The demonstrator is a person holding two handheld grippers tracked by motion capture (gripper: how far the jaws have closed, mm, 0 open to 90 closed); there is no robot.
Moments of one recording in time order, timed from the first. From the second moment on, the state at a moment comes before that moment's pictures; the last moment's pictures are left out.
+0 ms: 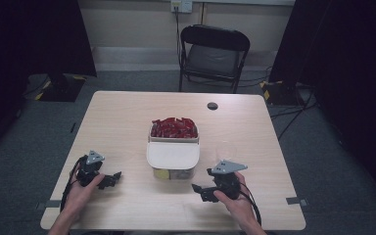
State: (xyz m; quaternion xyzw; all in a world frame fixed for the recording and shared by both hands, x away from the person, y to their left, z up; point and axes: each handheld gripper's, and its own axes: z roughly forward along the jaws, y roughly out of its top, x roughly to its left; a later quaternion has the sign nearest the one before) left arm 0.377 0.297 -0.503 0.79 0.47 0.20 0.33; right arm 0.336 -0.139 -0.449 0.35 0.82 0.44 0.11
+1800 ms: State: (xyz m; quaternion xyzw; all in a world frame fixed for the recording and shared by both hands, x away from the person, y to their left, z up) left arm 0.377 0.297 -0.503 0.79 0.47 0.20 0.33; right arm 0.369 -0.116 -0.432 0.35 0.80 0.47 0.13
